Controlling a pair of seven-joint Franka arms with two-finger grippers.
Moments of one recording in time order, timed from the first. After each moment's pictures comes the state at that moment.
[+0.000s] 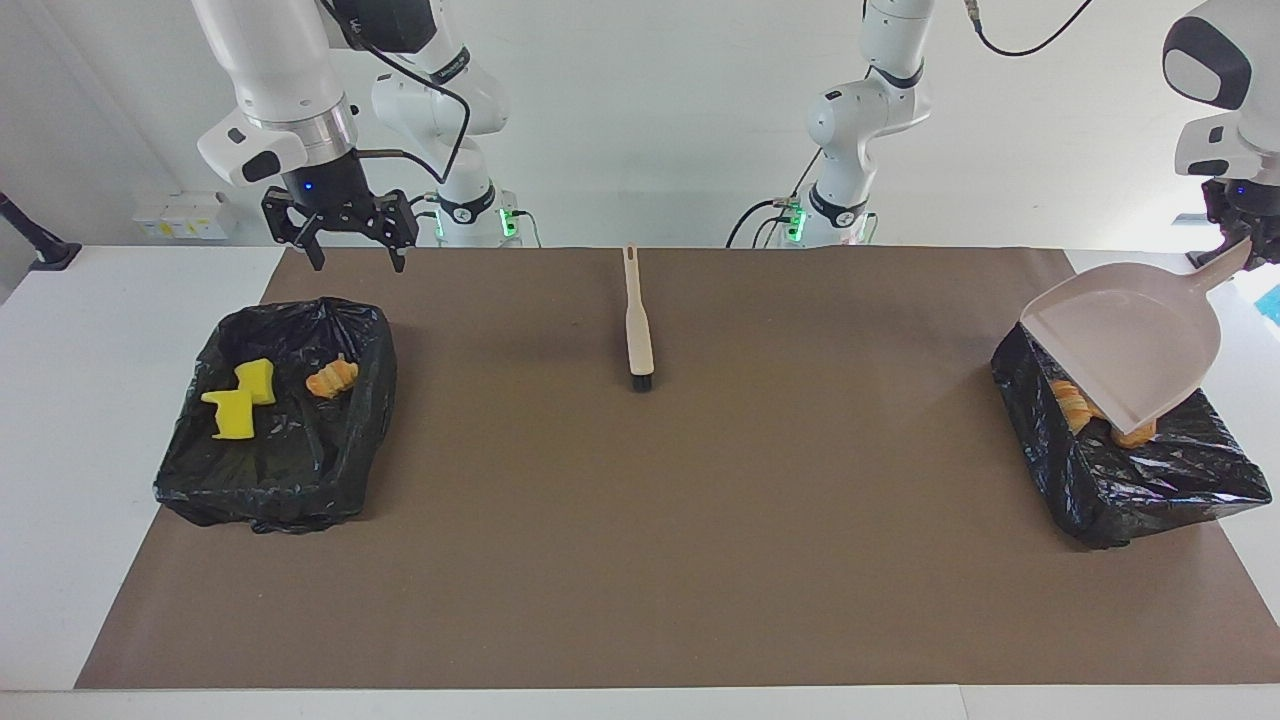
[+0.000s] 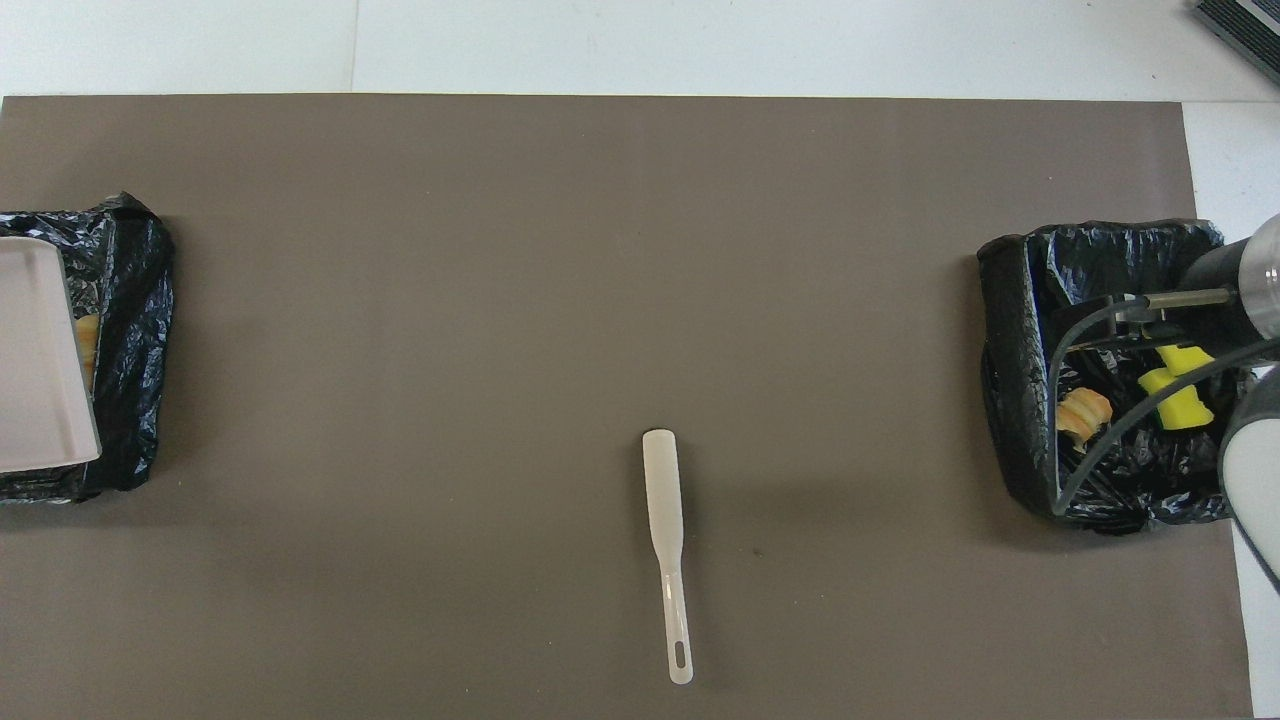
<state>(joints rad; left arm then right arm) 0.29 -0.03 -0.01 -1.69 0.42 1.77 1.58 -0.07 -0.03 0.14 -1.60 -0.06 1.59 0.07</state>
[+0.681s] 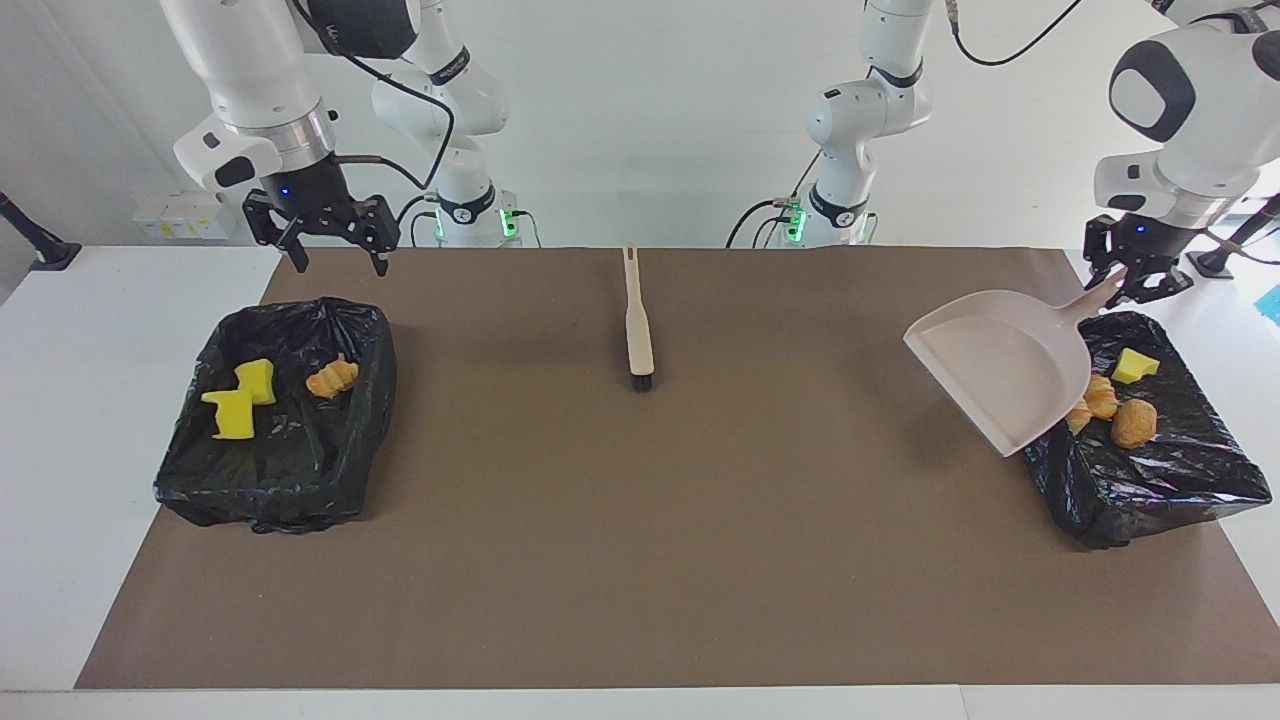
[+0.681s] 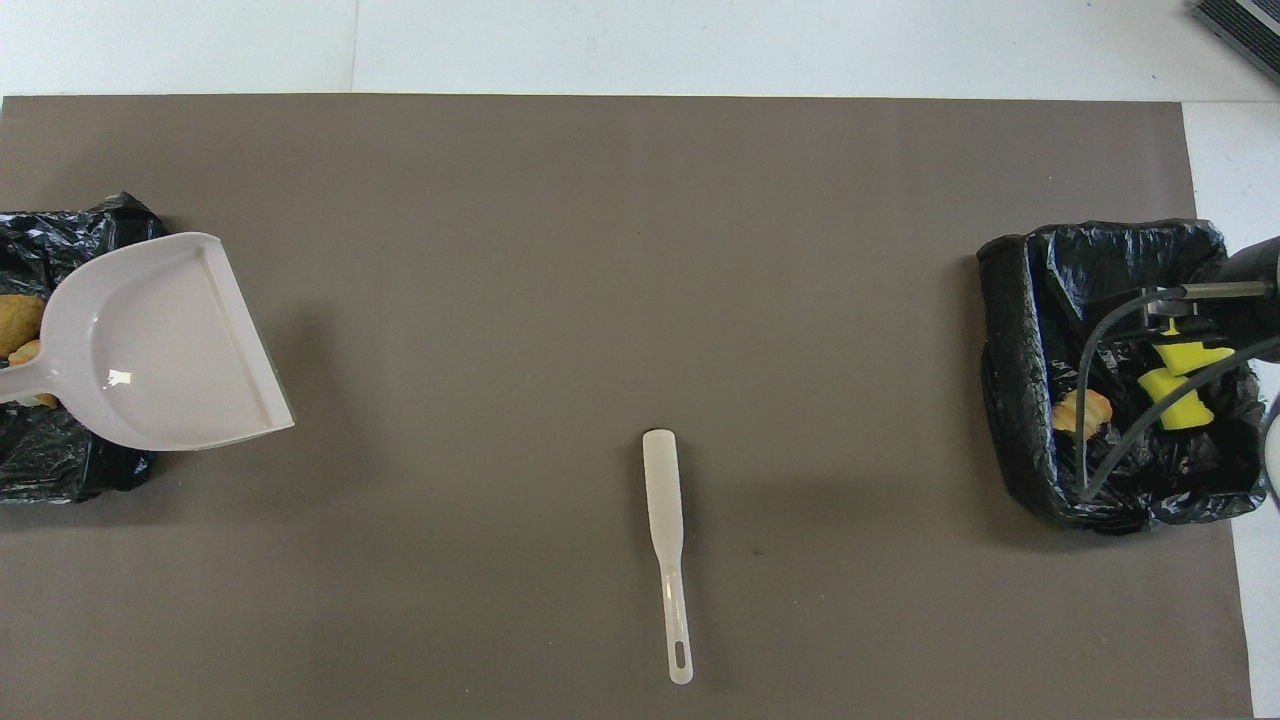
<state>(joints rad) 0.17 -0.06 -0.04 -1.84 0.16 1.75 1.29 -0.10 -0.03 0.12 -1.60 -0.05 1.59 0.07</state>
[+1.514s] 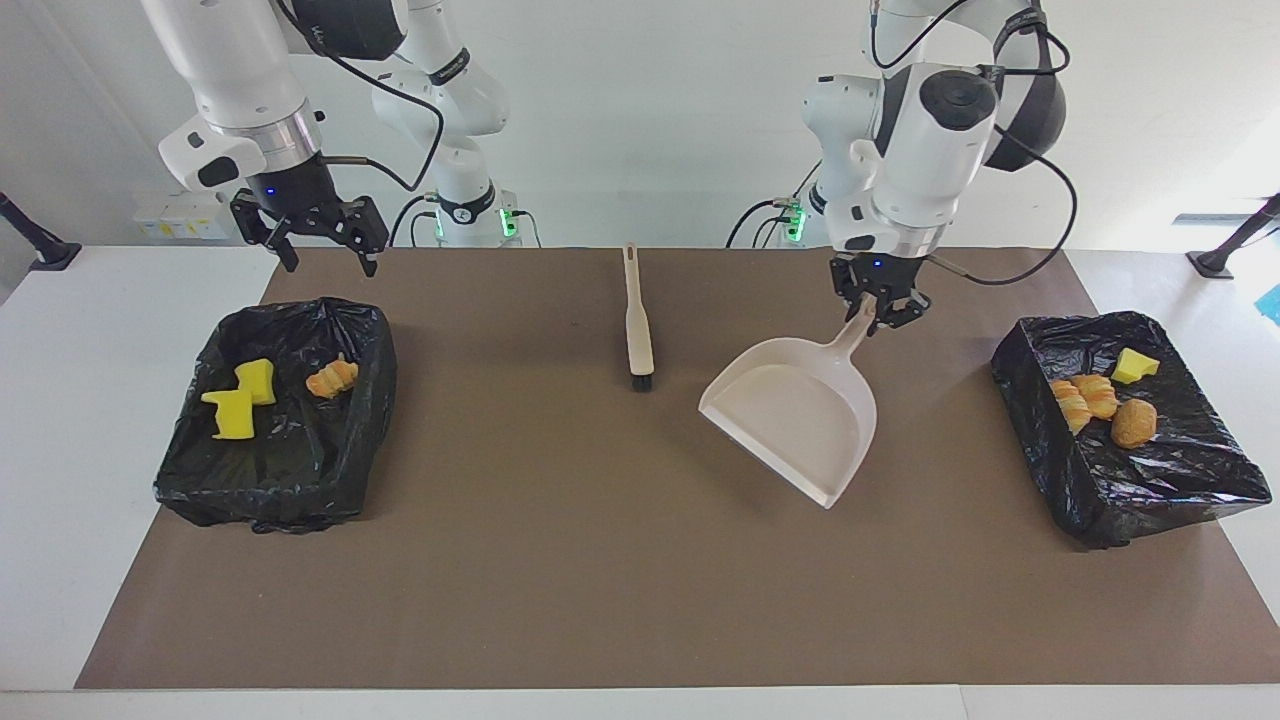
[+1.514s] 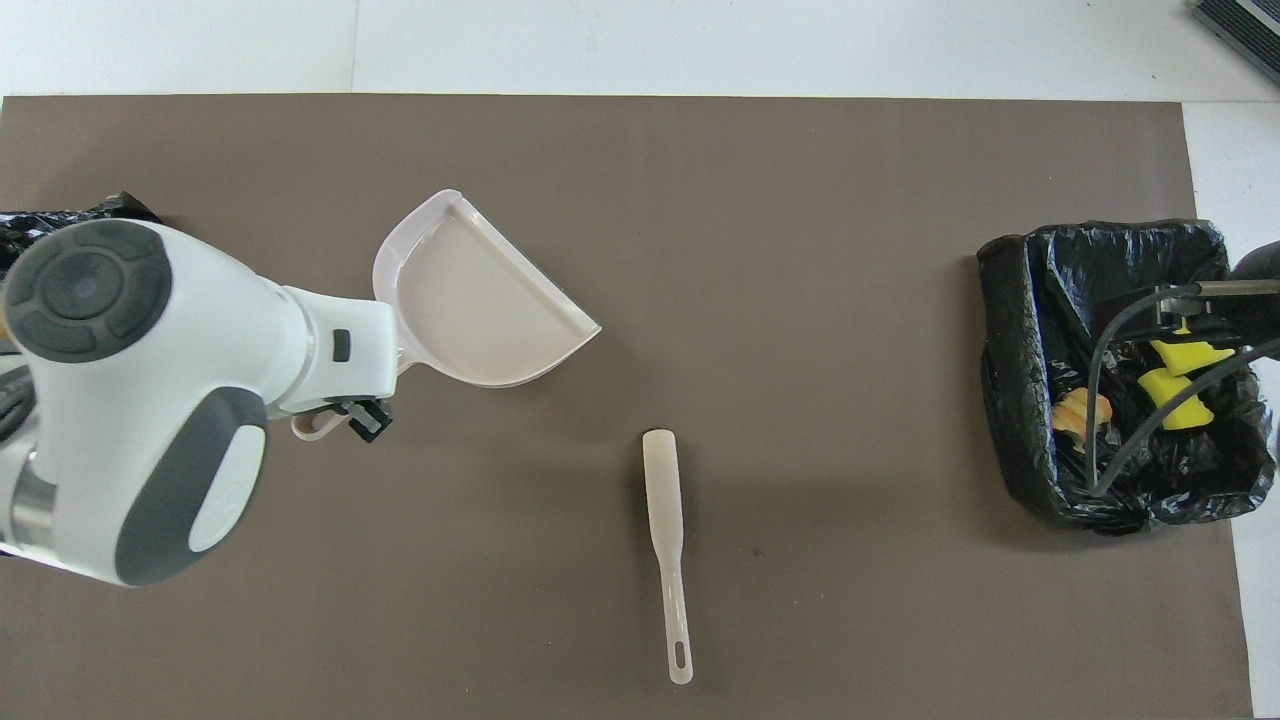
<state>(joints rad) -0.36 -0.02 -0.05 -1.91 0.03 1.89 0.38 -0.10 -0.03 0.12 -1.60 -0.05 1.59 0.07</state>
